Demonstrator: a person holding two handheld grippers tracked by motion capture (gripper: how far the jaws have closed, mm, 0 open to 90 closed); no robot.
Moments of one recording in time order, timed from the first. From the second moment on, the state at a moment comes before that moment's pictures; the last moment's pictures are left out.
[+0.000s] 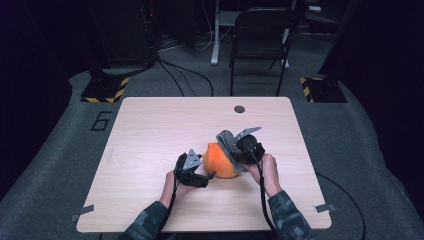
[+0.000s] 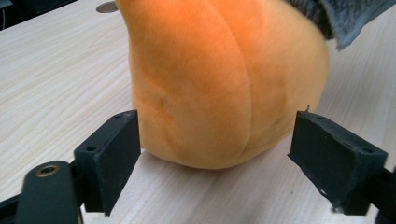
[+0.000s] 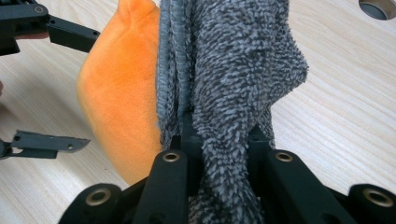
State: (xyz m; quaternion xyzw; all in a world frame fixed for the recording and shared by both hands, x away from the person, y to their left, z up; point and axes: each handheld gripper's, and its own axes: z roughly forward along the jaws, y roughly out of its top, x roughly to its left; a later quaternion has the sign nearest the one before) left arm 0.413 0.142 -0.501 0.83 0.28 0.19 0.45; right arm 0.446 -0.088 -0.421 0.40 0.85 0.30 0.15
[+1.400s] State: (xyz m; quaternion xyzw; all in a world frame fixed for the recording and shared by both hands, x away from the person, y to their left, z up) left arm 0.413 0.147 -0.479 0.78 0.35 0.12 0.51; right arm 0.439 -0.141 -0.372 0.44 0.79 0.37 0.21
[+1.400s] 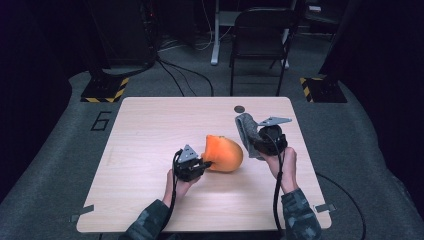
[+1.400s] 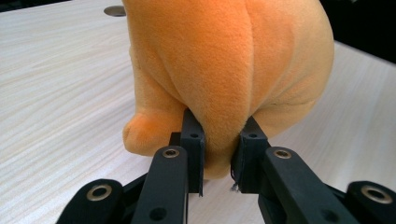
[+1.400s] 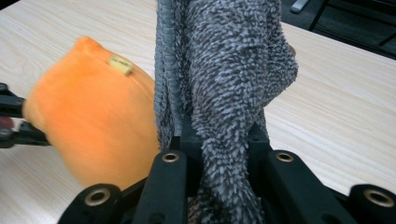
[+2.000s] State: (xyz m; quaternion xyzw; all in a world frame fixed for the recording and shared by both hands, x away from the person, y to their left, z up) left arm 0.413 0.135 -0.495 0.79 0.39 0.07 0.47; right arm 0.435 -0.108 -0.381 0.42 0.82 0.36 0.16
